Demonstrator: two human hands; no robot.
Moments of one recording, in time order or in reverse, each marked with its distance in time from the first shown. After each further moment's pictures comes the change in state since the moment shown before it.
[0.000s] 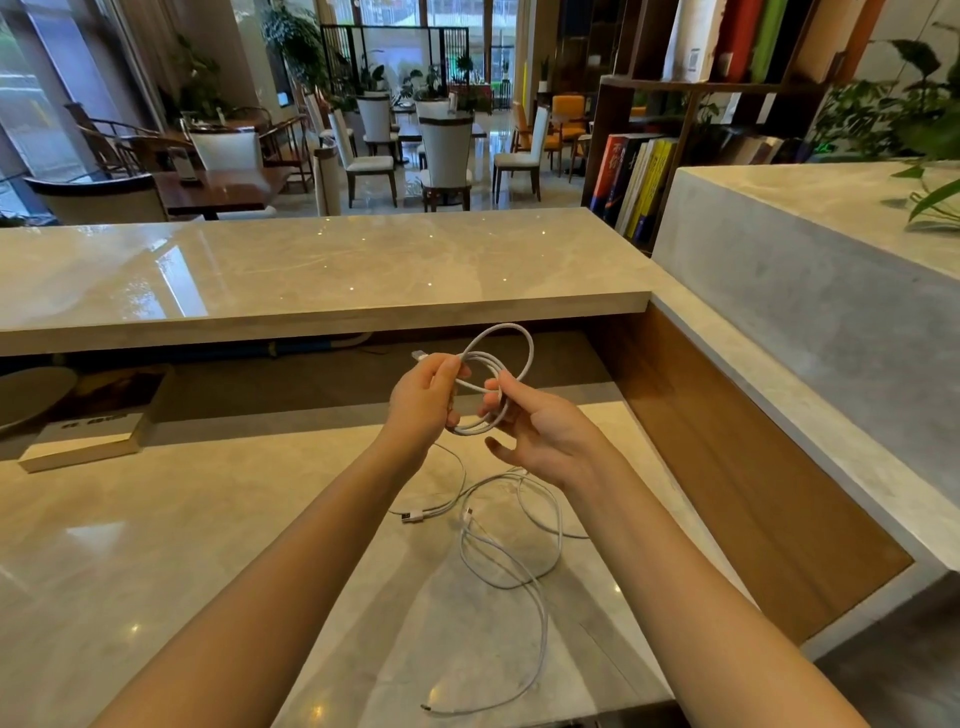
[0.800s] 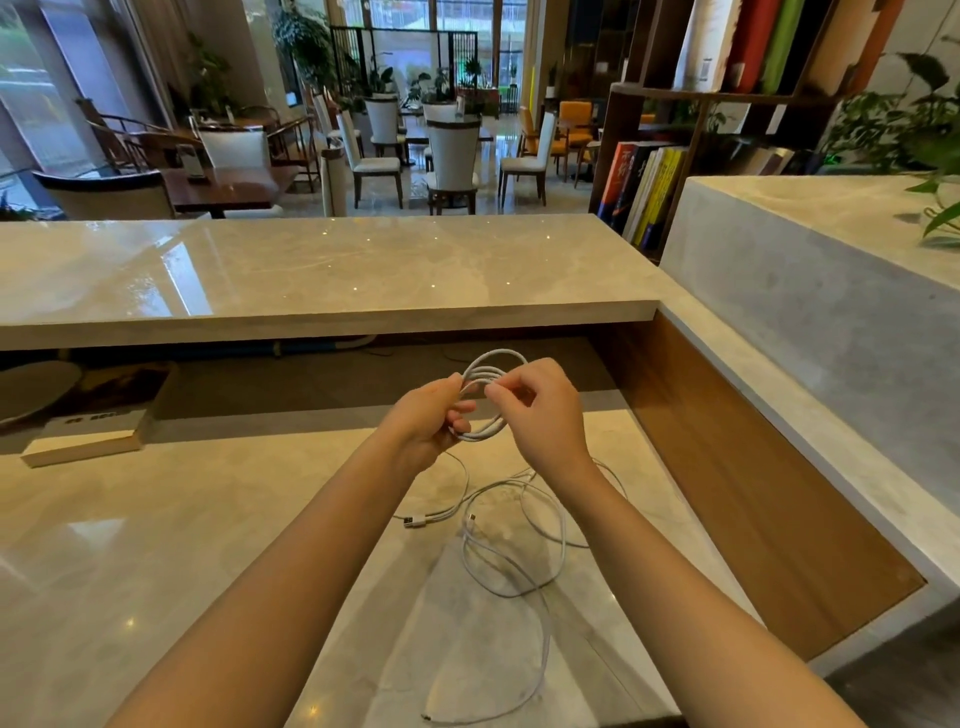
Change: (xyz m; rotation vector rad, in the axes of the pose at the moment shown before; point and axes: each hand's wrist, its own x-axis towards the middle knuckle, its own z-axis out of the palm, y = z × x) left_hand 0.012 -0.005 -0.003 -0.513 -0.116 -0.468; right_hand 0.013 0.011 0.008 -0.913 0.332 -0.823
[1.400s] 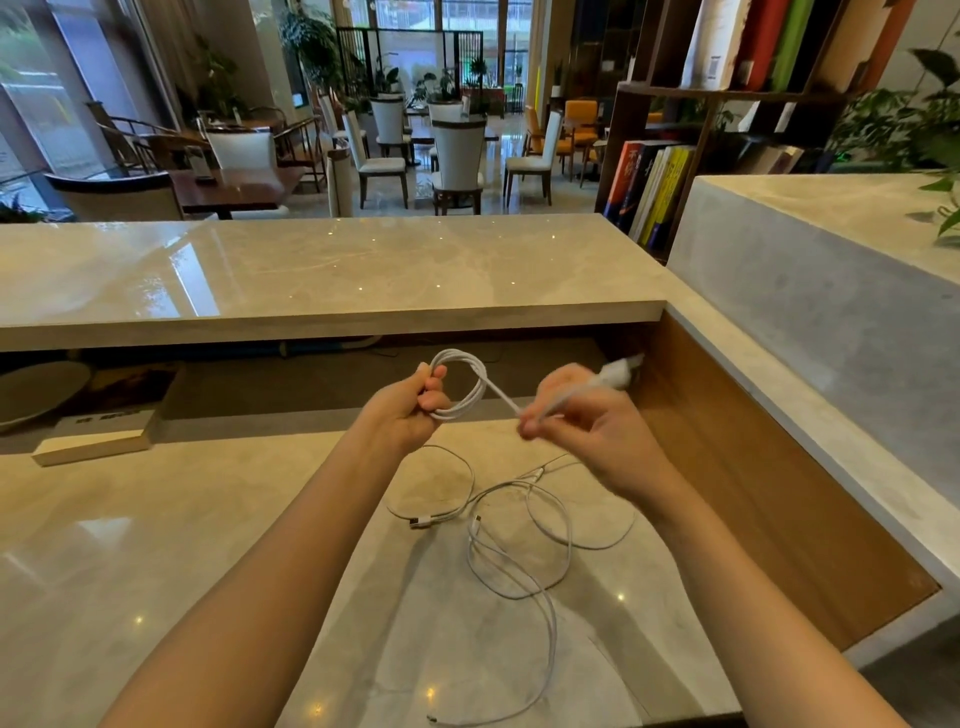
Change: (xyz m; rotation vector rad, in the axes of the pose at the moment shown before) left_hand 0.024 0.011 -0.027 -0.598 0.017 -0.154; right_hand -0.014 0.000 -0.059 0.251 -0.392 -0.092
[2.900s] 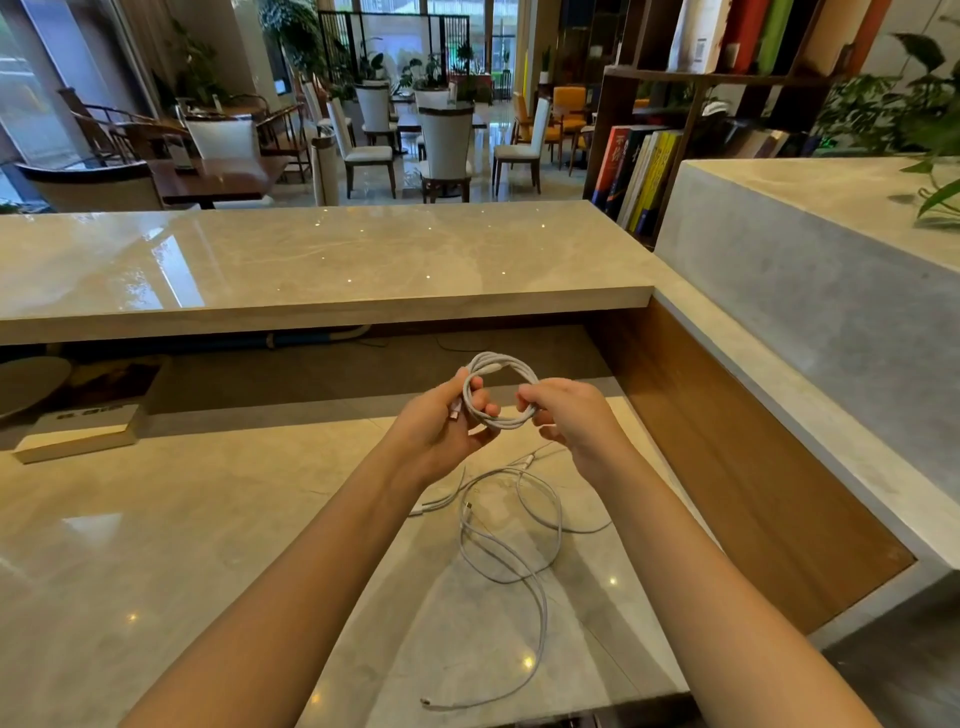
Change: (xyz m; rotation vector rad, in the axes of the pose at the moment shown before) left_hand -0.042 -0.044 0.015 0.320 -0.191 0.035; right_hand 0.023 0.029 0.018 0.188 0.301 0.604
